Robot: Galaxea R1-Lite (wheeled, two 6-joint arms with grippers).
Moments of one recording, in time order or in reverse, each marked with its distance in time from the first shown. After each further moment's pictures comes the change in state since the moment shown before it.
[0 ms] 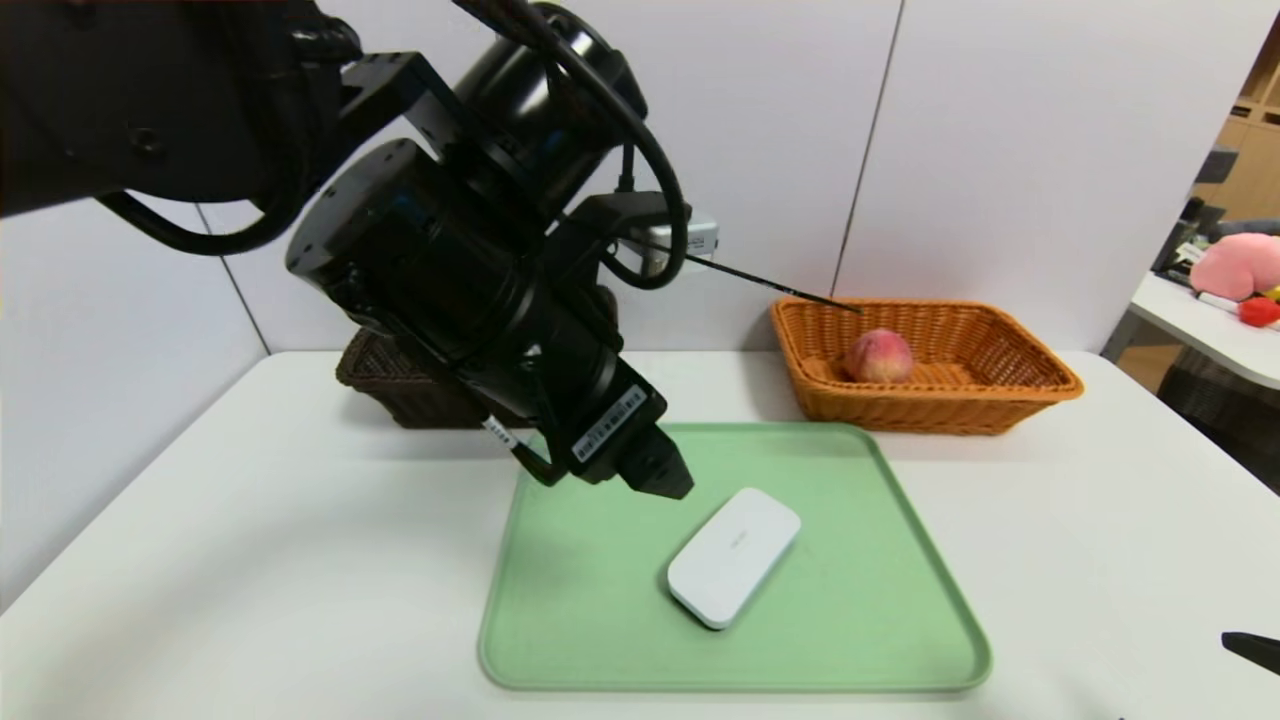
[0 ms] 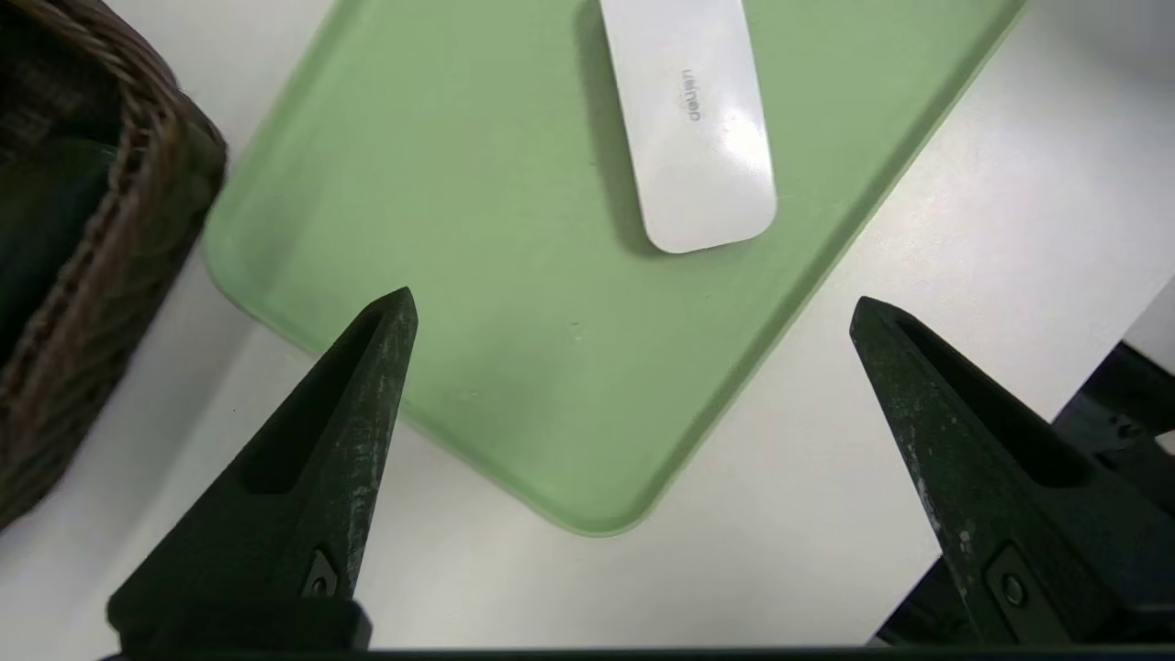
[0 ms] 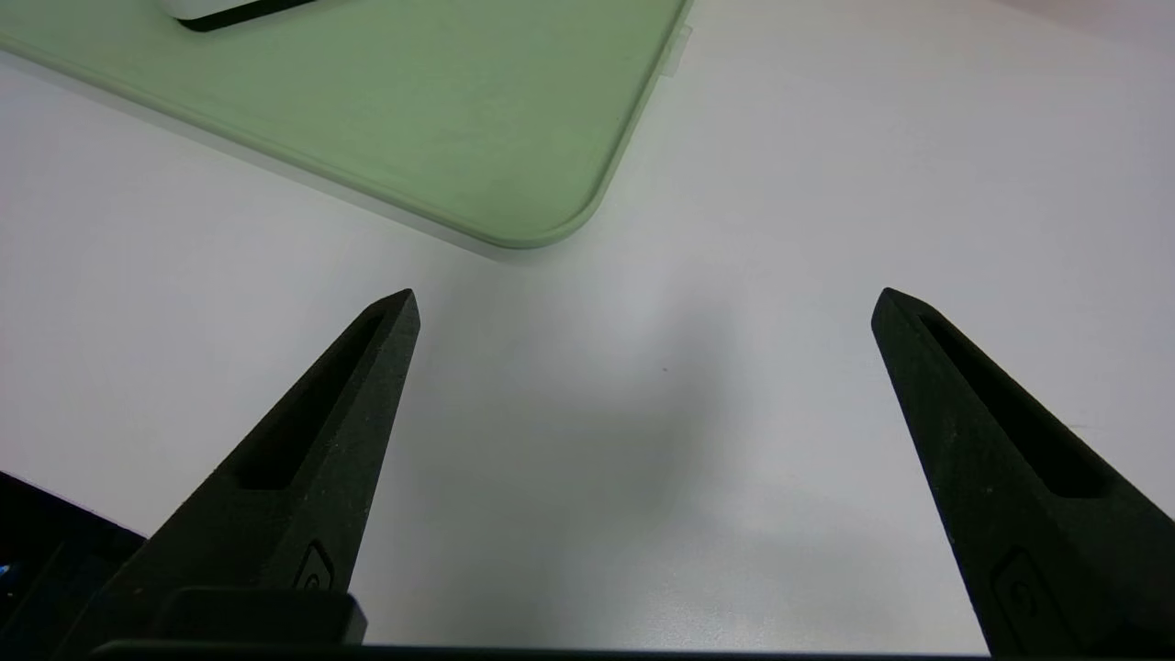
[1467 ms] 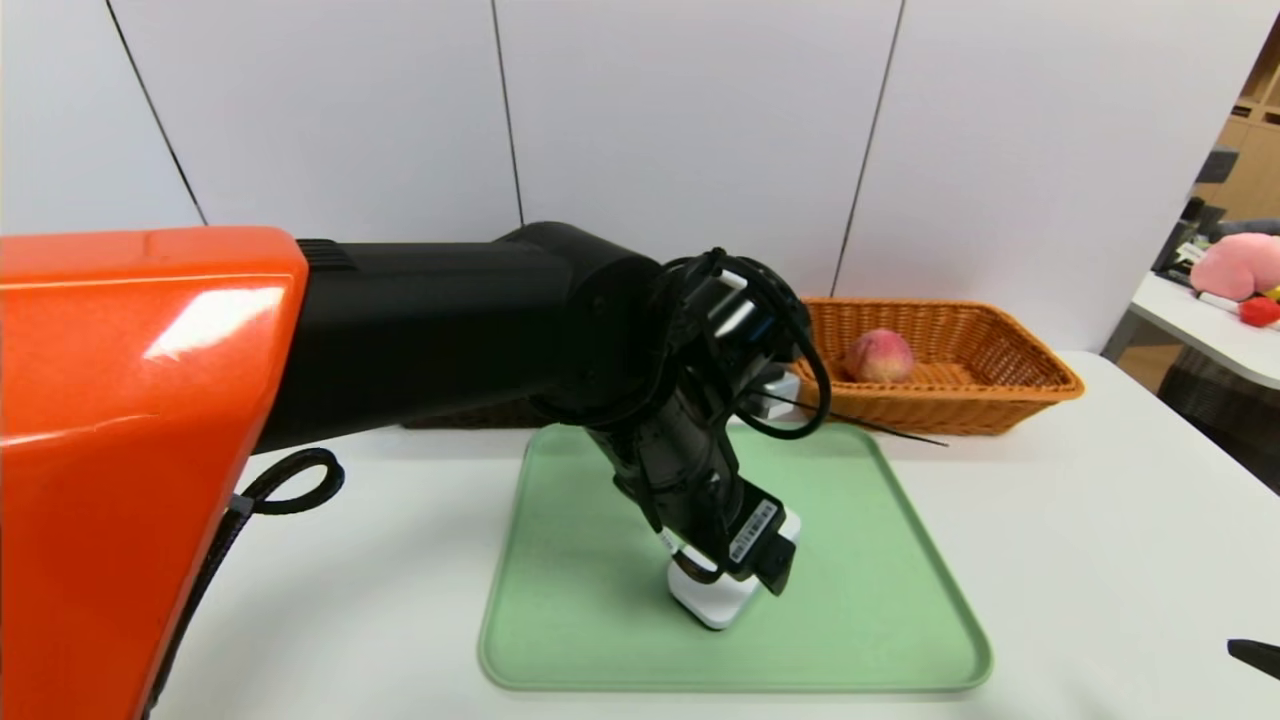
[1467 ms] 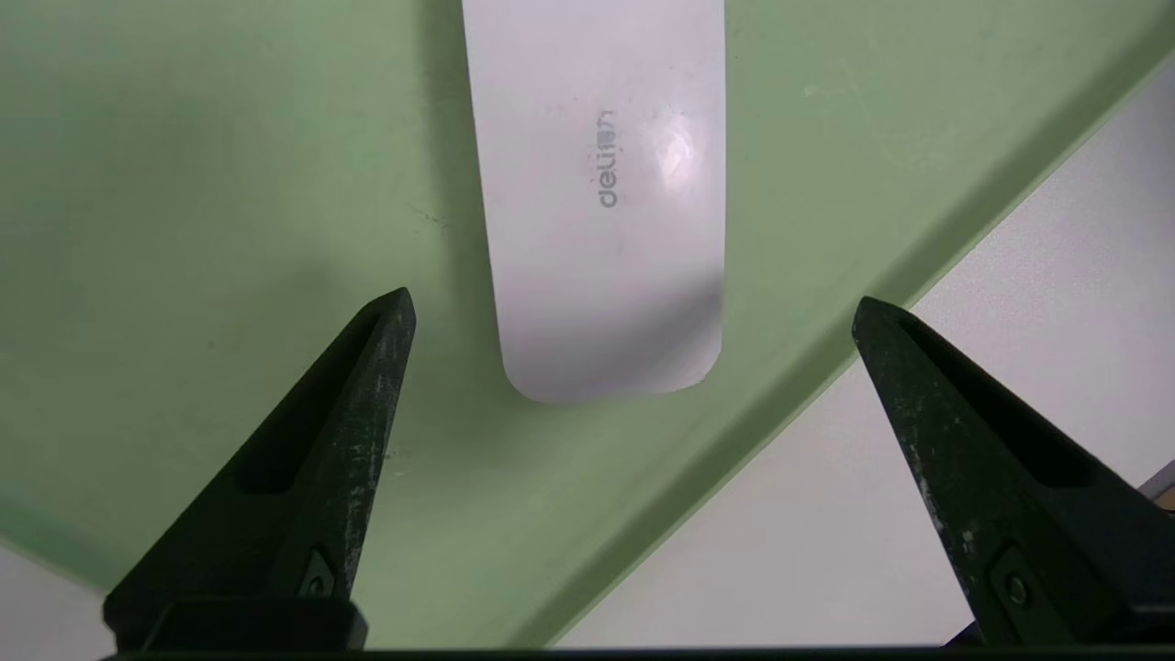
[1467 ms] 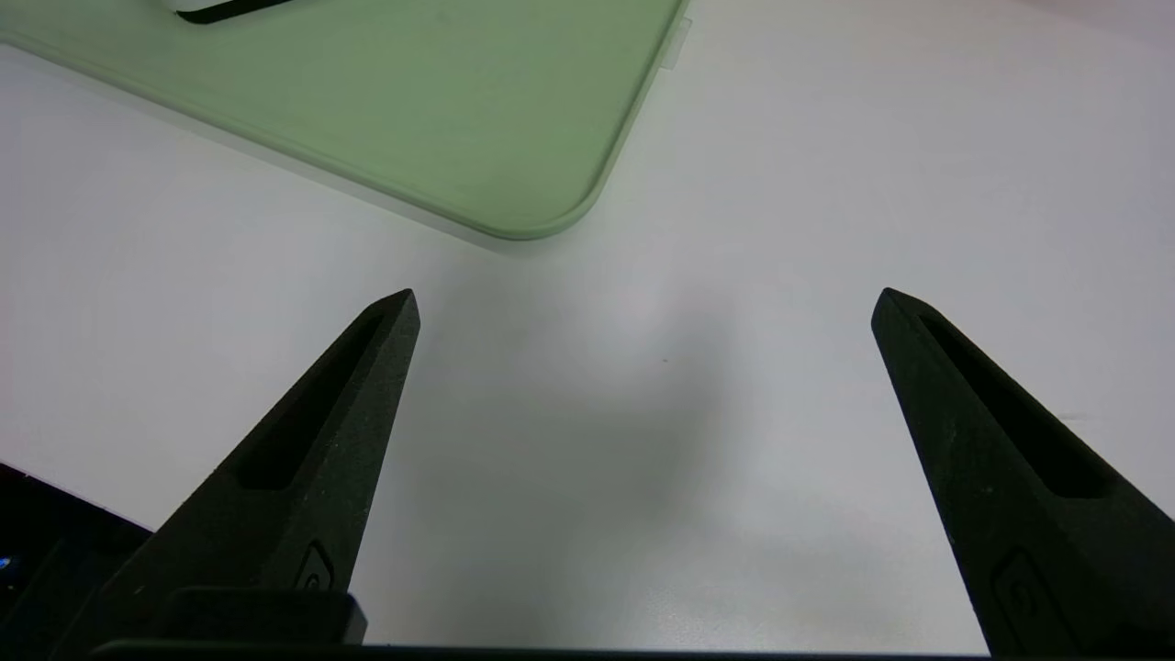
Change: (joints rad) left arm -0.091 0.288 -0.013 -0.093 -0.001 -0.242; right arm 0.000 -0.022 0.010 0.011 0.000 0.002
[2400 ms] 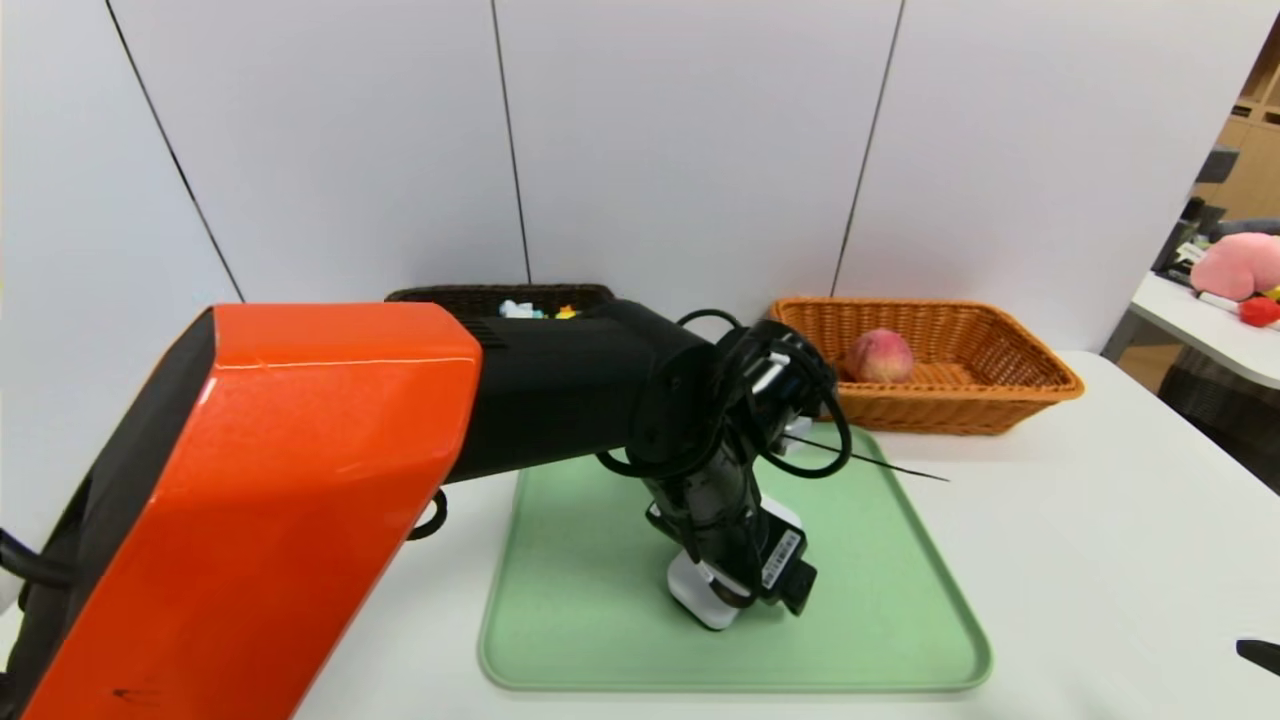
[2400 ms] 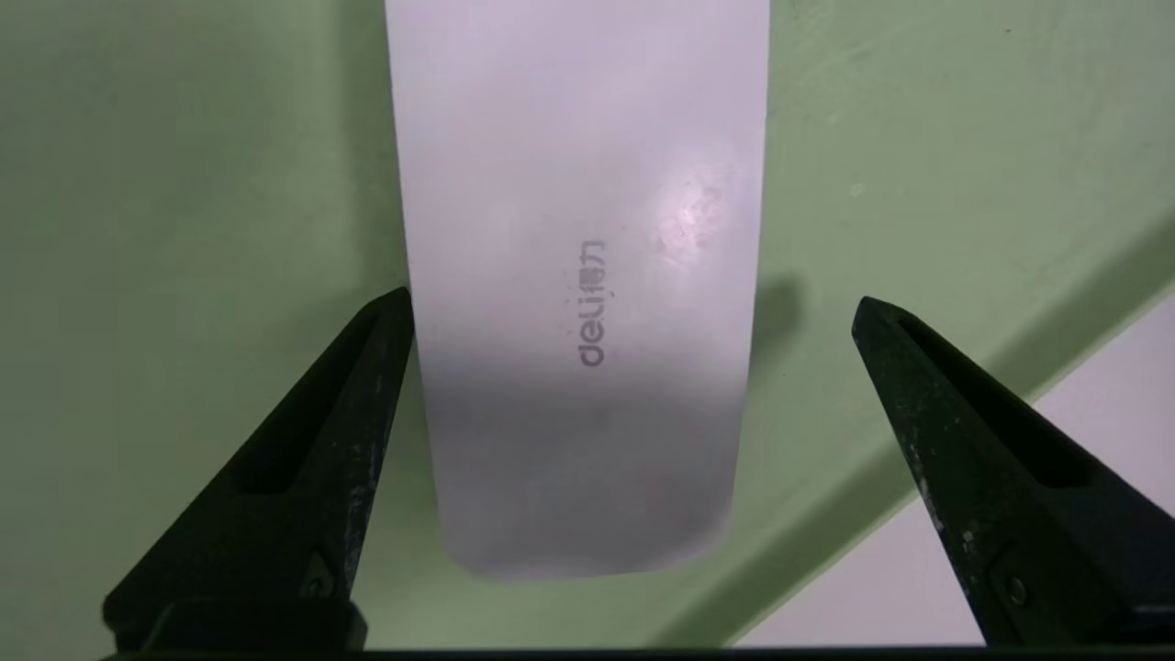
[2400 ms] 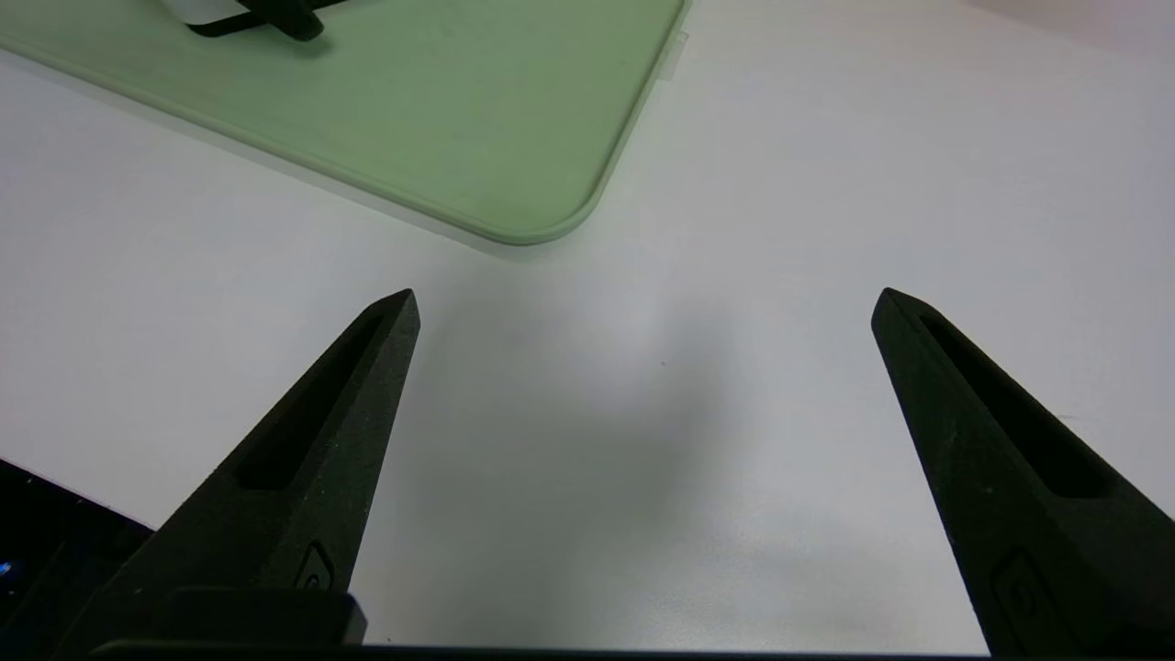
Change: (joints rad) left arm -0.012 0.118 -0.001 -0.092 0.006 -0.068; right arm 0.000 -0.023 0.001 -0.002 0.000 -0.003
